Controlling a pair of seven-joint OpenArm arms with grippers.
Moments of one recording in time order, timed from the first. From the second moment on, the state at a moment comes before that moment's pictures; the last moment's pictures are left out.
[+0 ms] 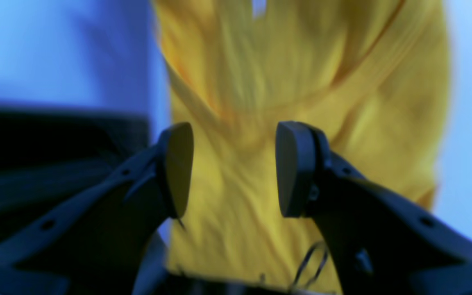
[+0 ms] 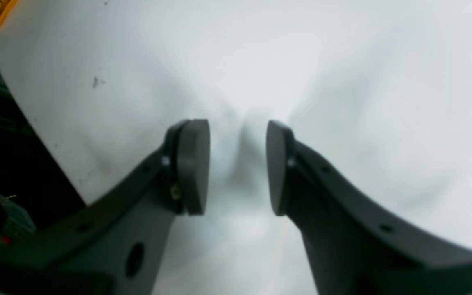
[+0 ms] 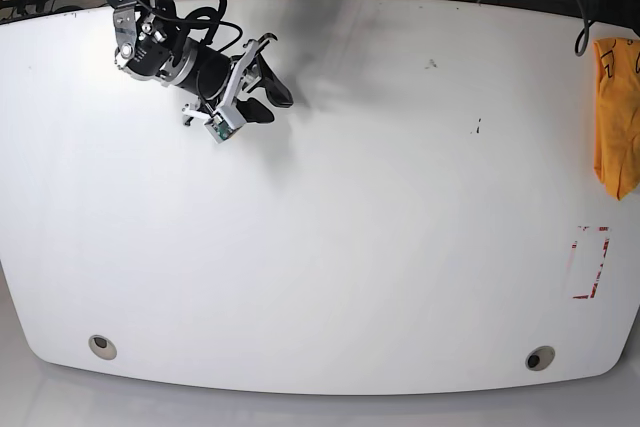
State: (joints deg) left arm 10.5 -40.3 -42.9 75.8 -16.0 -39.3 41.9; right arm -16.7 15.9 0.5 109.2 34.5 36.6 -47.9
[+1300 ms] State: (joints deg) left arm 58.7 2.2 -20.1 109.0 0.4 -32.4 4.6; right arm -46.8 10.9 26.7 96.5 16.3 40.0 -4.9
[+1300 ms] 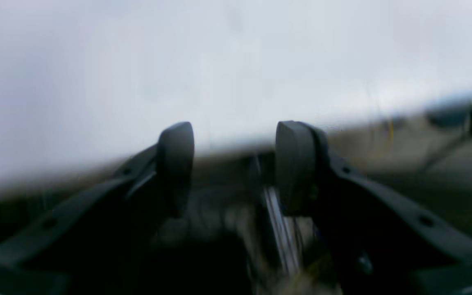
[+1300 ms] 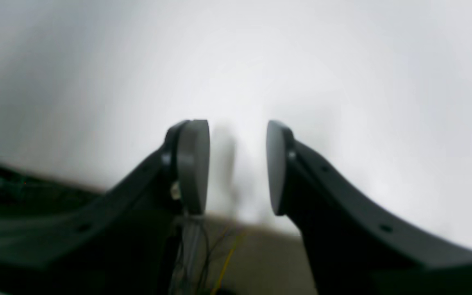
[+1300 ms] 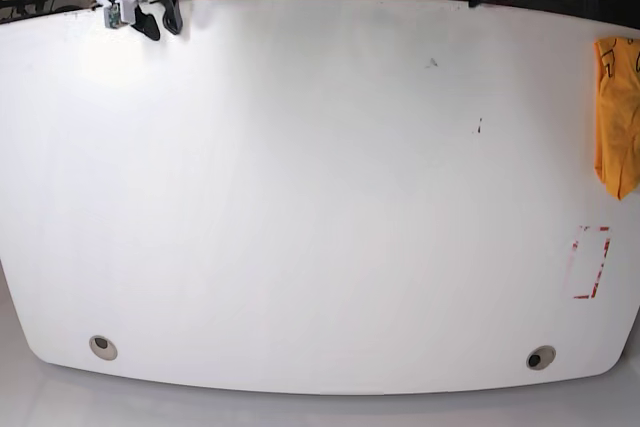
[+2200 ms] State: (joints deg) left arm 40.6 -7.1 -10.9 56.3 -0.1 -20.9 3.3; right arm -40.5 3.4 15.5 58.9 0.3 34.1 -3.2
